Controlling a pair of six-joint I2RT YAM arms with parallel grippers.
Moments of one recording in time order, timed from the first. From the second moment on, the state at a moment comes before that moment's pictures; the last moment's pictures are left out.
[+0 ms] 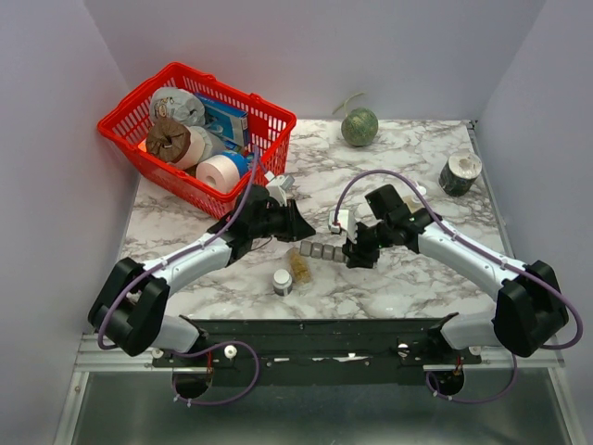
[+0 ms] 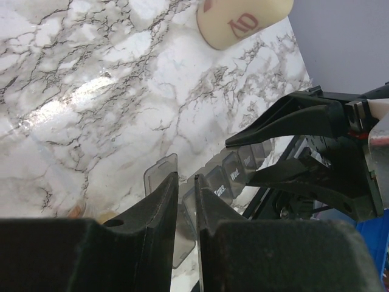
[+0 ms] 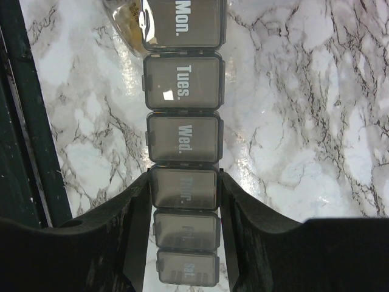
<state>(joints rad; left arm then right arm) -0.59 1.38 0.74 0.20 0.46 -0.61 0.57 1.35 0.91 -0.60 -0.53 -0.72</state>
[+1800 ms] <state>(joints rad) -0.56 0.42 0.57 -0.22 -0.10 -0.04 0.55 1.42 1.26 -0.72 -0.81 -0.90</state>
